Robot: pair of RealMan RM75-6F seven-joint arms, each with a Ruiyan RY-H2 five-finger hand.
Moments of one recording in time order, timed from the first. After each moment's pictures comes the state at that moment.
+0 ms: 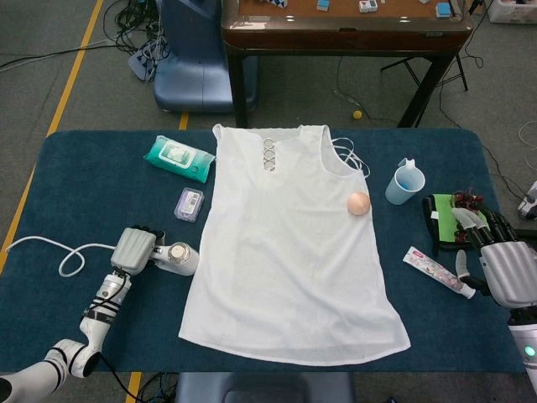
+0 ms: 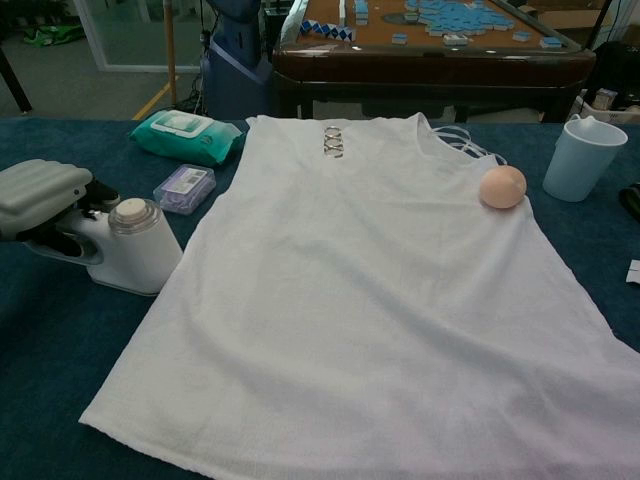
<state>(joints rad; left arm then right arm) -0.57 -1.70 -0.10 -0.90 1.44 1.13 0.03 0.18 -0.93 0.10 -1.73 -1.53 1.44 0.02</state>
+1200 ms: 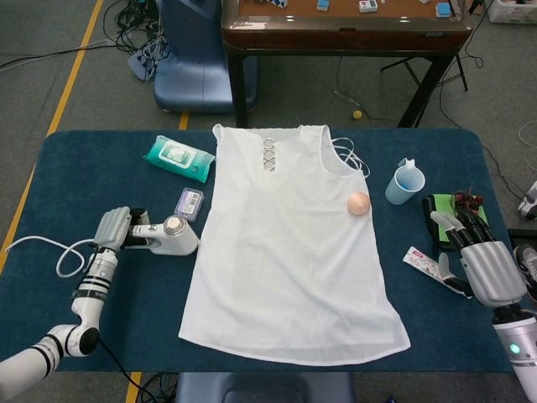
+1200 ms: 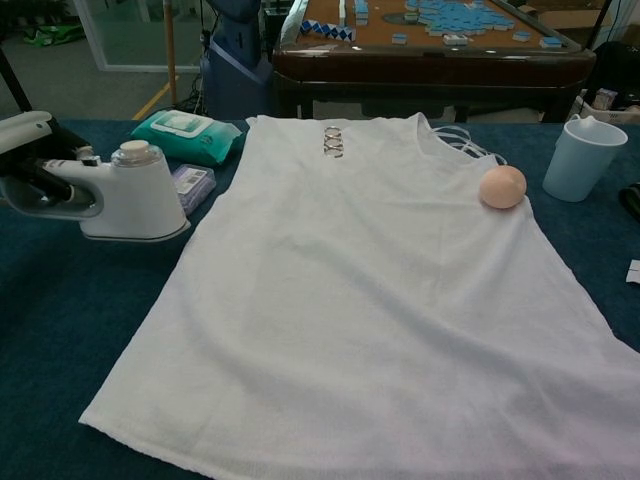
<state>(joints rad) -0.60 -1.58 -0.29 -1.08 1.19 0.94 -0.26 0.21 -0.94 0.09 -1.76 -1.56 1.39 0.00</state>
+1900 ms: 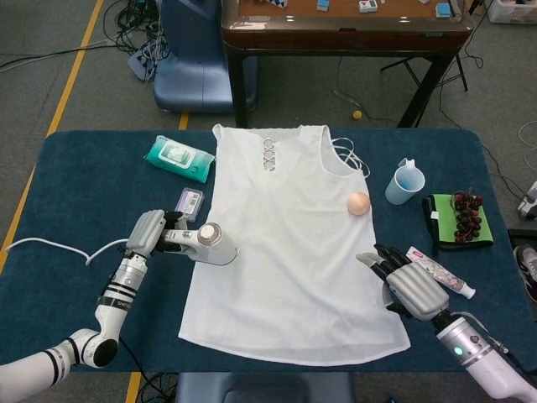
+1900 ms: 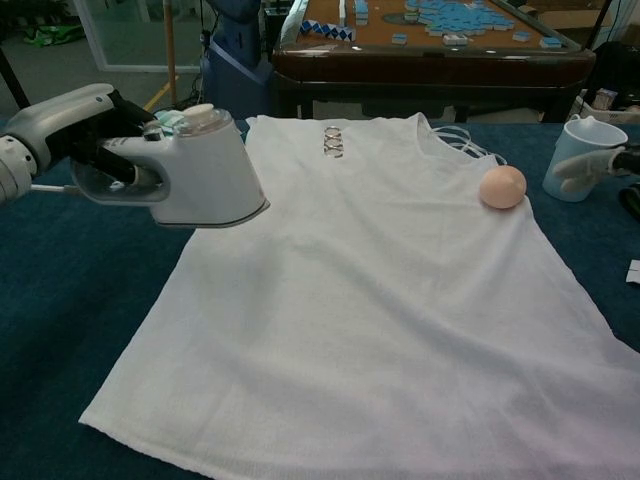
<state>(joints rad) -0.62 -1.59 -0.29 -1.32 1.29 1.05 -0.25 0.37 -1.03 -0.02 -1.77 -1.70 1.08 0.01</state>
